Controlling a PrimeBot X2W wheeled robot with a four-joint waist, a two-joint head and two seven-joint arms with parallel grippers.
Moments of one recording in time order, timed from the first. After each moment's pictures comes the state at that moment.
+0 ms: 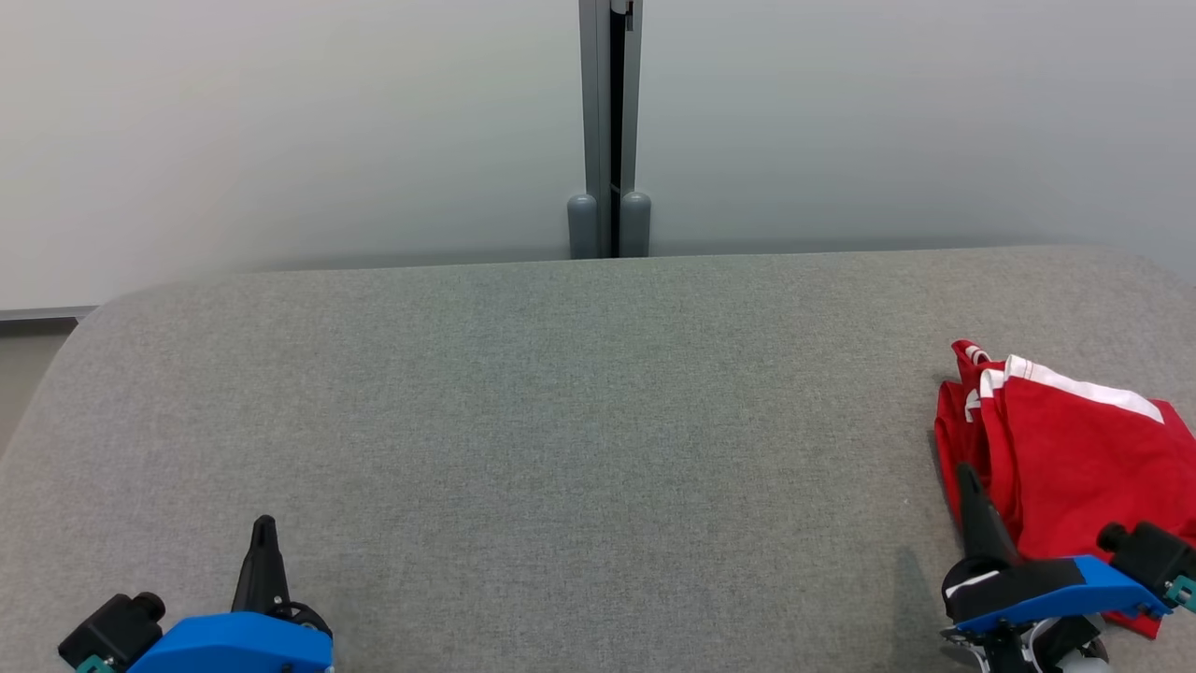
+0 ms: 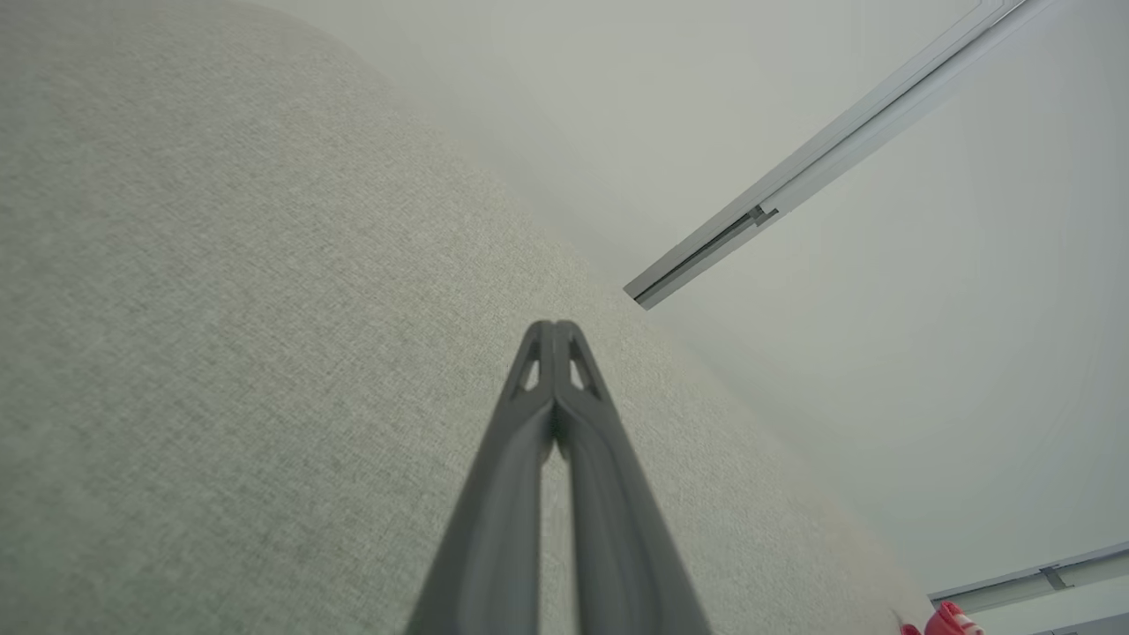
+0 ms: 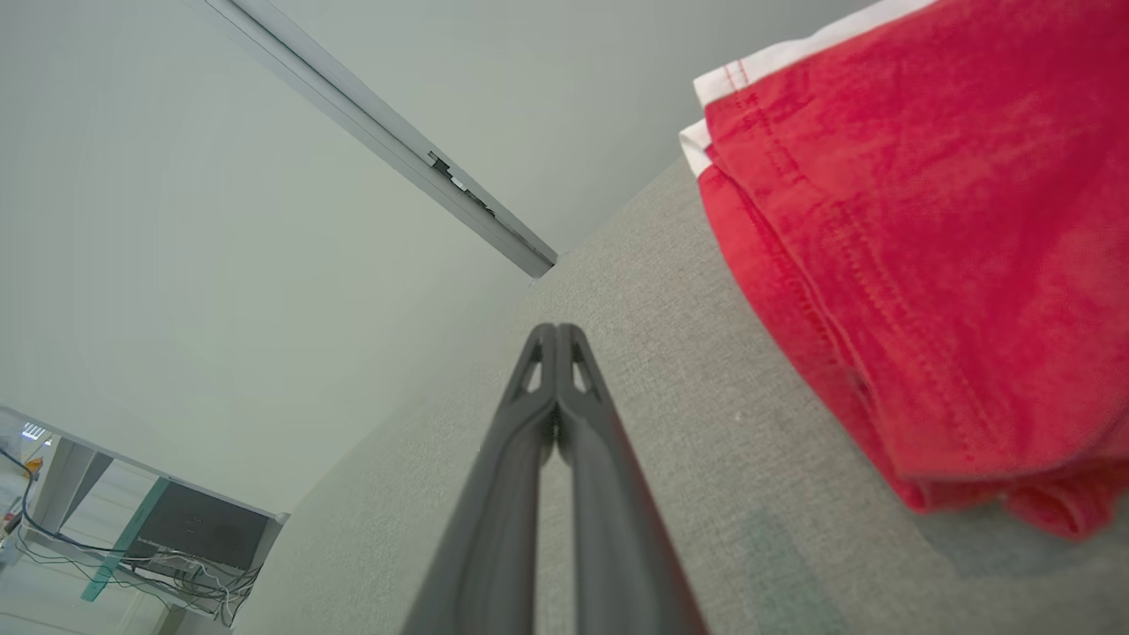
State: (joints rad) left arm -0.04 0.04 0.09 0.38 -0.76 -0.12 -0.09; right arm -0.13 -0.04 -0.06 0.40 0.80 0.13 -0.10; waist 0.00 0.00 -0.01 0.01
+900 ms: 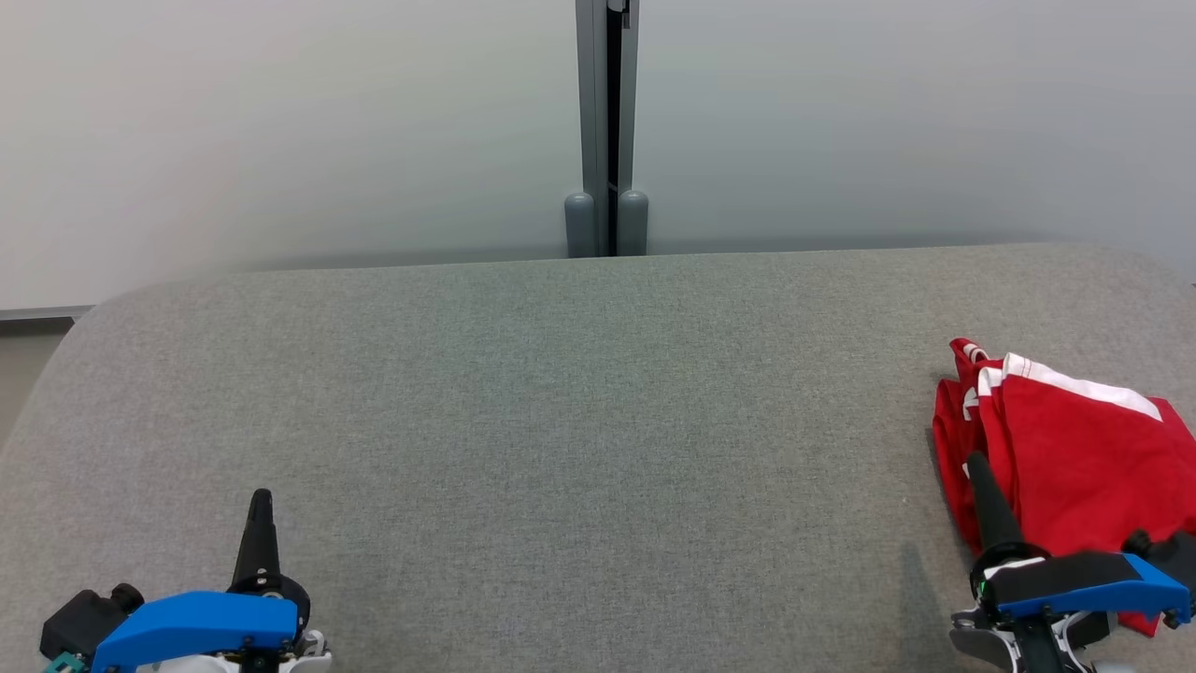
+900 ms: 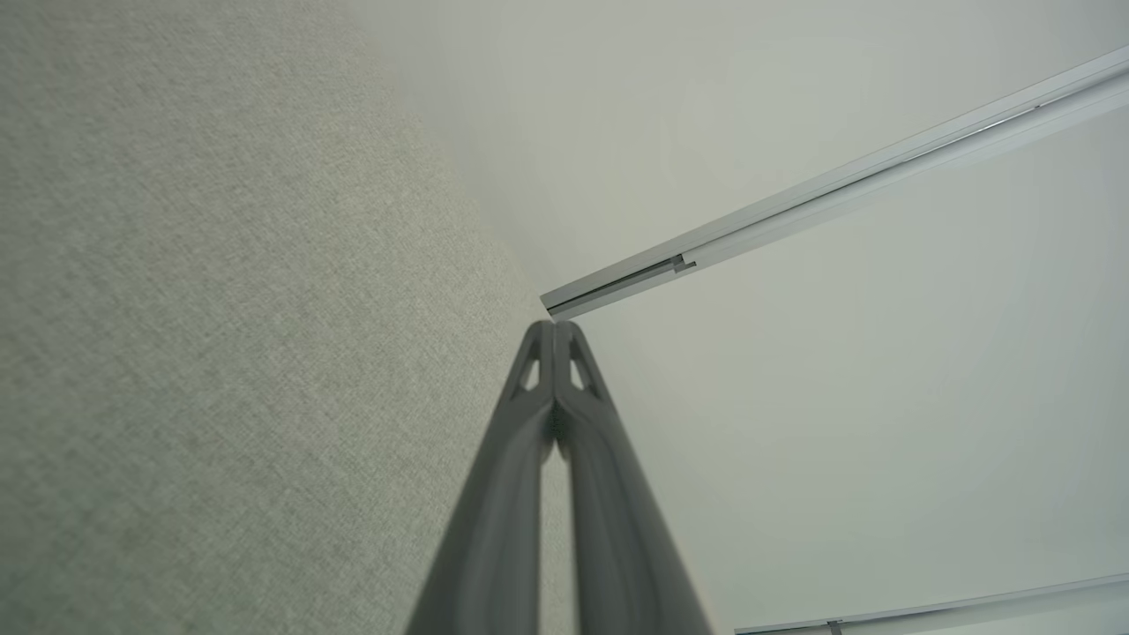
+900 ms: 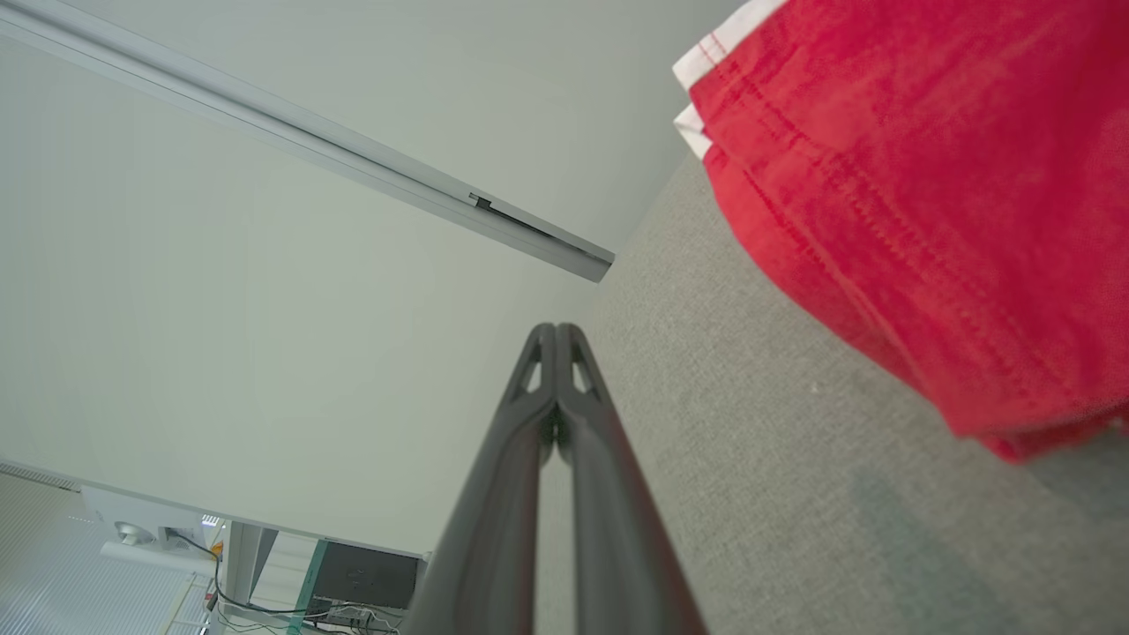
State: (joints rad) left arm -0.06 0.04 0.10 0.32 -1.09 -0.12 -0.01; right arm -0.12 -0.04 -0.08 0.34 1.11 0.13 -0.01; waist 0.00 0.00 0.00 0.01
